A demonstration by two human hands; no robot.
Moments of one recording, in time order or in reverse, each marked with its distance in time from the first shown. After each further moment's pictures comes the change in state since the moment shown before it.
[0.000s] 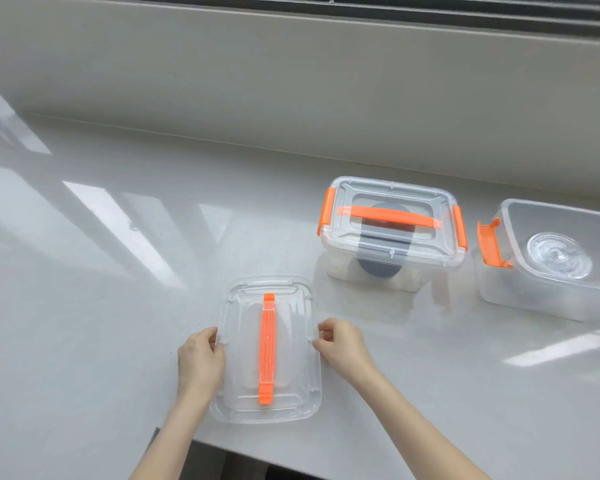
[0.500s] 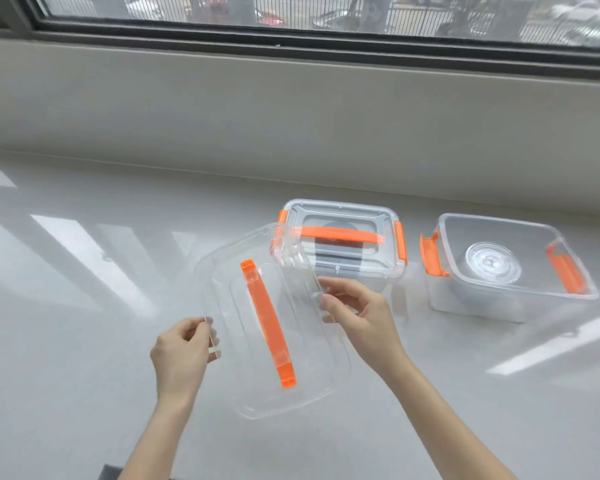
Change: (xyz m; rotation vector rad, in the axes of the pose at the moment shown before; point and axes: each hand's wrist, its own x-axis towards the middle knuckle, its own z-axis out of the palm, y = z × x) left_hand -0.049 0.104 -0.022 -0.659 0.088 -0.043; right_hand -0.055 -0.037 -0.120 0.479 0.177 -0.433
